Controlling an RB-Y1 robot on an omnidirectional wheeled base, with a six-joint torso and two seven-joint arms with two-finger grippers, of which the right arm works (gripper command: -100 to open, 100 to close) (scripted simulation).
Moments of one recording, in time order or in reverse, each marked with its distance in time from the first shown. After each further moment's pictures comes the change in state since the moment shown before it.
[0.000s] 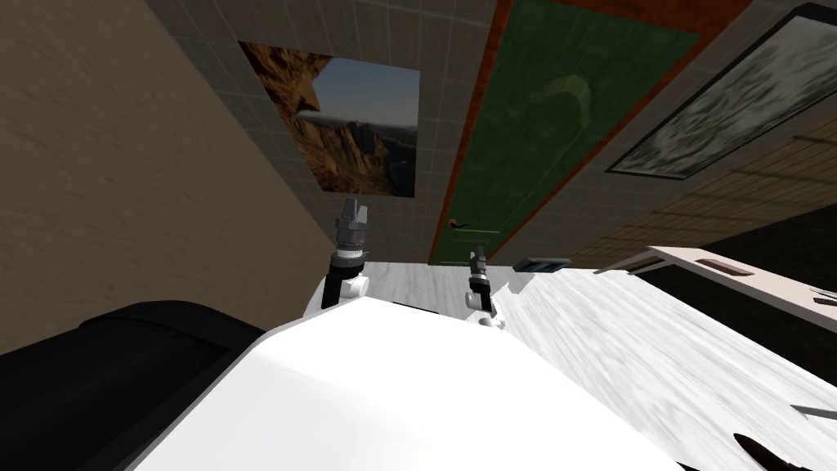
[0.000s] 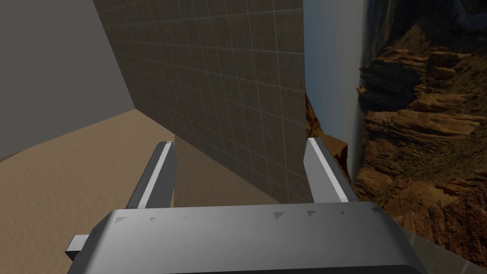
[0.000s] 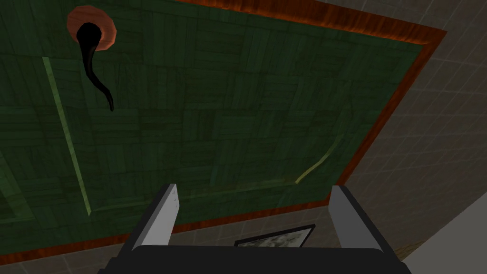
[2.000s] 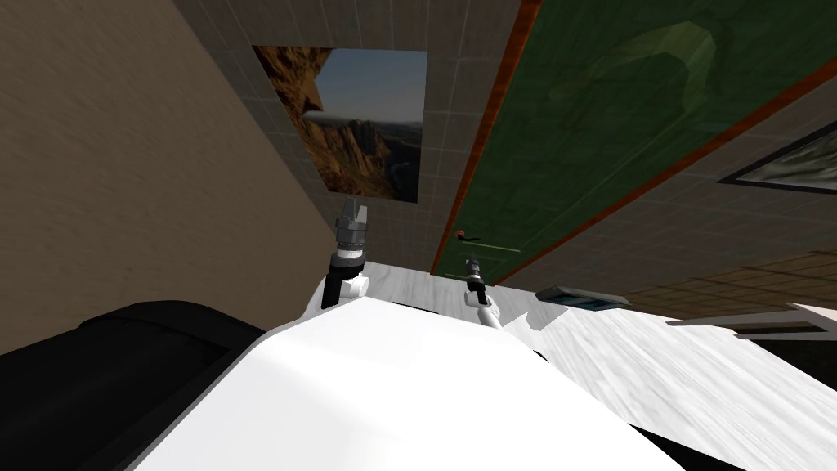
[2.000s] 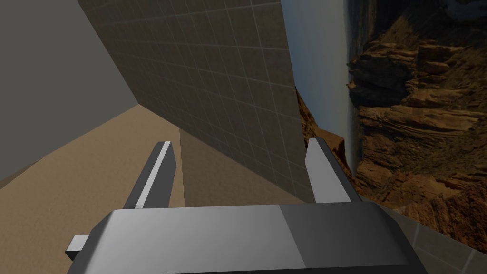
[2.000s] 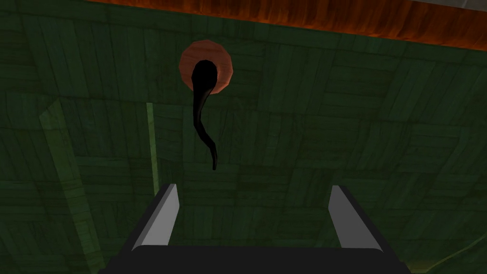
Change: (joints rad) arm -0.248 -0.053 -0.025 0.553 -0.015 -0.033 -0.038
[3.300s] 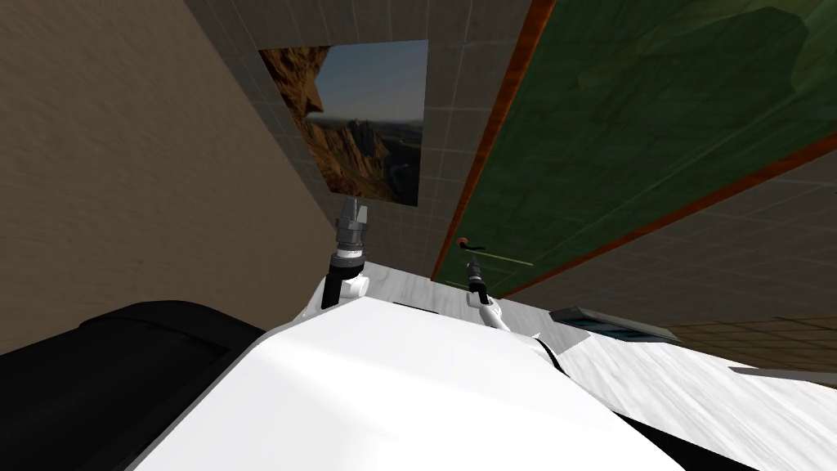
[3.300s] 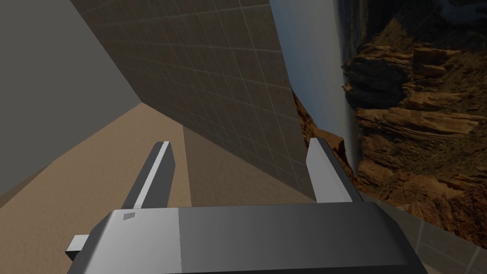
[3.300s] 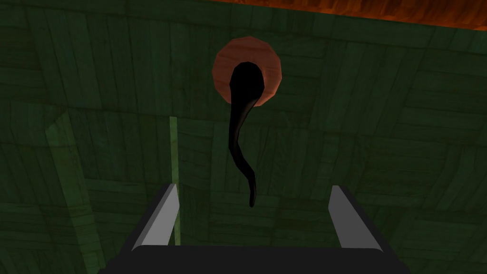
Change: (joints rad) arm -0.094 -0.036 -0.012 0.222 -0.009 -0.013 -0.027
